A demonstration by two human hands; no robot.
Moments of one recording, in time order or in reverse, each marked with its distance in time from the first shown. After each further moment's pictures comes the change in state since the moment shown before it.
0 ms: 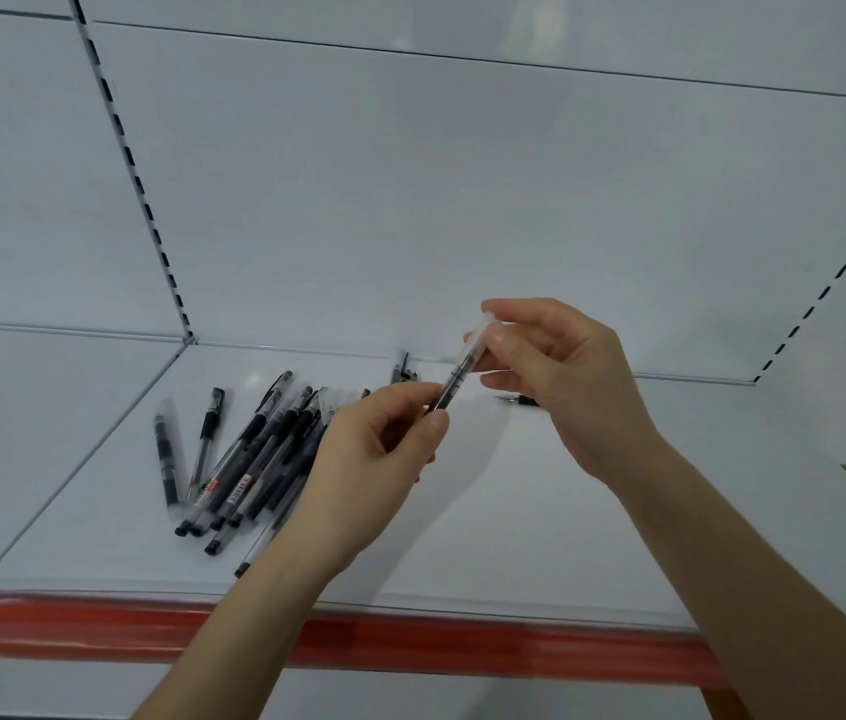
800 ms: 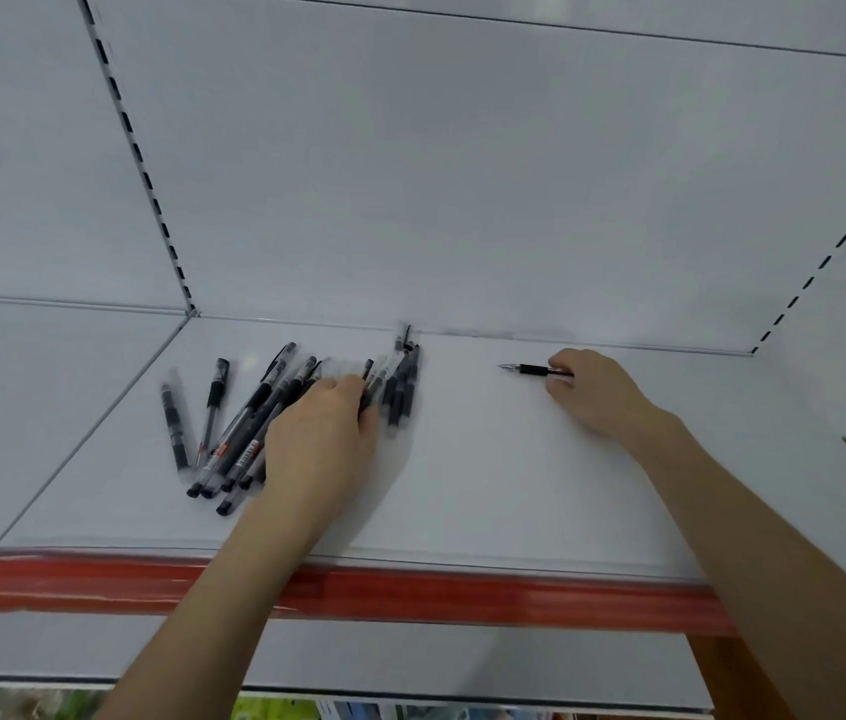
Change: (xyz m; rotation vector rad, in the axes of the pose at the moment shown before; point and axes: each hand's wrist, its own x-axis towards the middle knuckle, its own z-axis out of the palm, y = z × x) left_hand 0.014 -0.048 -0.027 1.067 0.185 0.045; right_hand 0.037 0.104 -0.078 -1.211 -0.083 0.308
